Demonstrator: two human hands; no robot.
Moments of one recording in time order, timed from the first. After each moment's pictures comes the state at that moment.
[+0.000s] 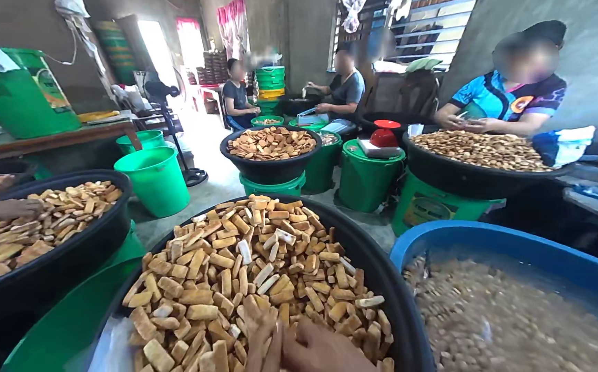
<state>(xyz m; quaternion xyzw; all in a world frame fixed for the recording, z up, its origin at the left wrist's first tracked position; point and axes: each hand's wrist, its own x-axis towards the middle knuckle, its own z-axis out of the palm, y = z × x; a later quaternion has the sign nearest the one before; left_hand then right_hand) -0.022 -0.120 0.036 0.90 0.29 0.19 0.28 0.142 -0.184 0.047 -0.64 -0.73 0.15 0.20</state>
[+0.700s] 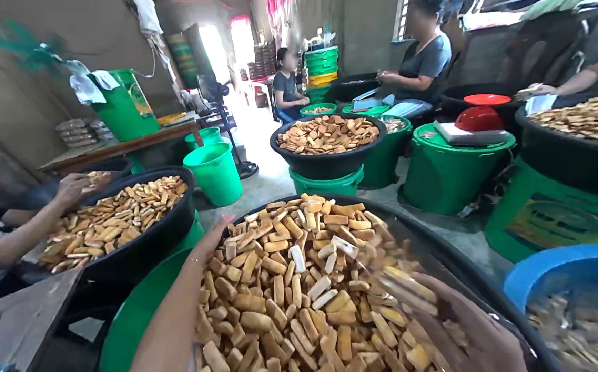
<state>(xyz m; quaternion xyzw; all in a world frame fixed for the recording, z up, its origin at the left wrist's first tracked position) -0.069 0.238 0.034 0.75 0.48 0.19 0.42 0.234 -0.143 0.019 -0.59 -0.59 -0.06 0.55</state>
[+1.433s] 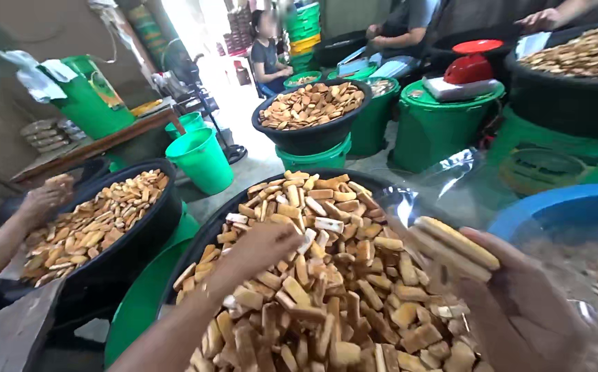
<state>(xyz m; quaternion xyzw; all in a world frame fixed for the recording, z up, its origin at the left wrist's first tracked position) 0.055 0.075 0.123 0.92 0.29 -0.02 0.28 0.254 -0.157 0.026 -0.55 -0.51 -0.09 0.65</state>
